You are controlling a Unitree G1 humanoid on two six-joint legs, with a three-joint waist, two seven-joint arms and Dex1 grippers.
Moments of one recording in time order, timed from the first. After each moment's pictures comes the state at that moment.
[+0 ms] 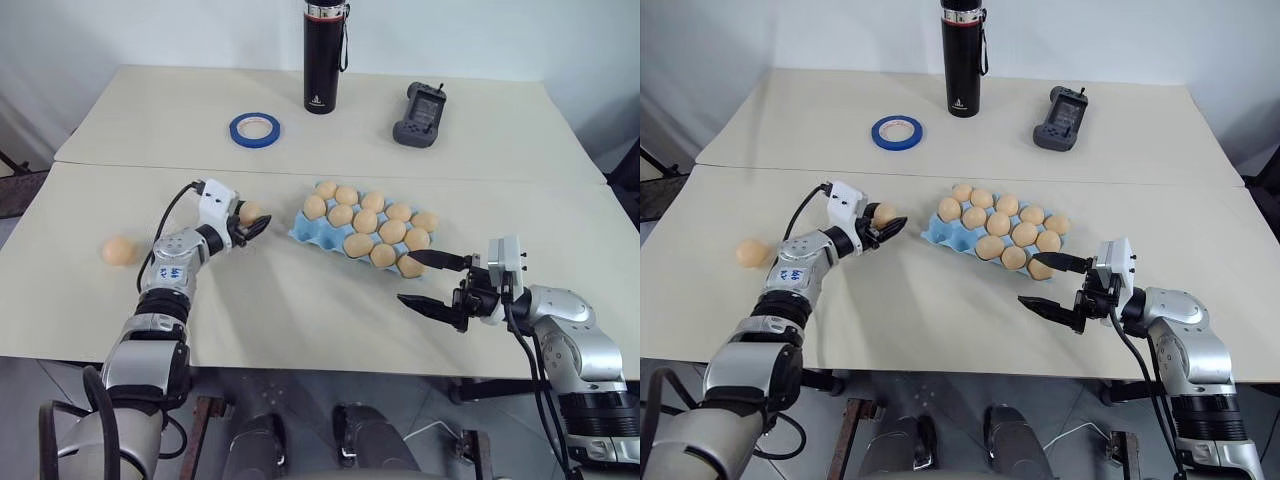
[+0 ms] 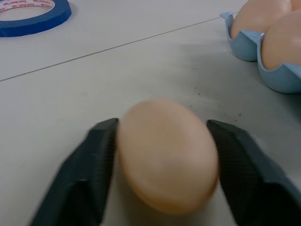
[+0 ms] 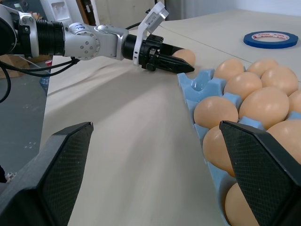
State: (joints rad) left arm -0.87 0.39 0.08 1.00 -0.10 -0.10 -0.60; right arm -0.22 -0.60 -0.12 -0.04 0.58 0.22 1.21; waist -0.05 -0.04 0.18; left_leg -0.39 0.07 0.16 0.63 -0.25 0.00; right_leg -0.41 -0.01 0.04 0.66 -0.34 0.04
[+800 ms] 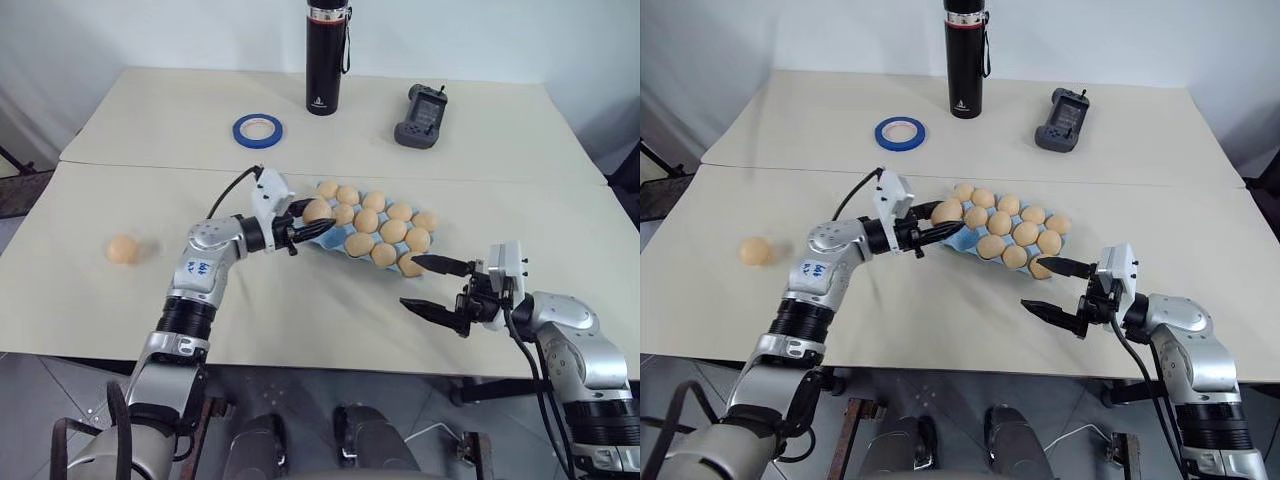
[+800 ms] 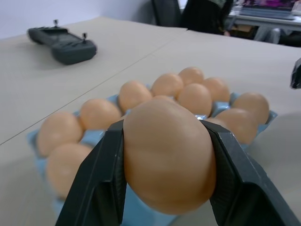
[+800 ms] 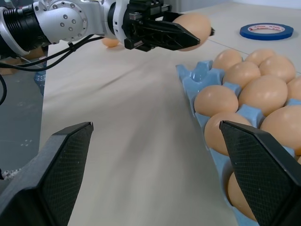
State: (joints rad) left arm -0.78 0.27 -0.06 0.46 -0.21 0.15 -0.87; right arm -0.17 -0.61 -0.13 -0.07 0.58 0.22 1.17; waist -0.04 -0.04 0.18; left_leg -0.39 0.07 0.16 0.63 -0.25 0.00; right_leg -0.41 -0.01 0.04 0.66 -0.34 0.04
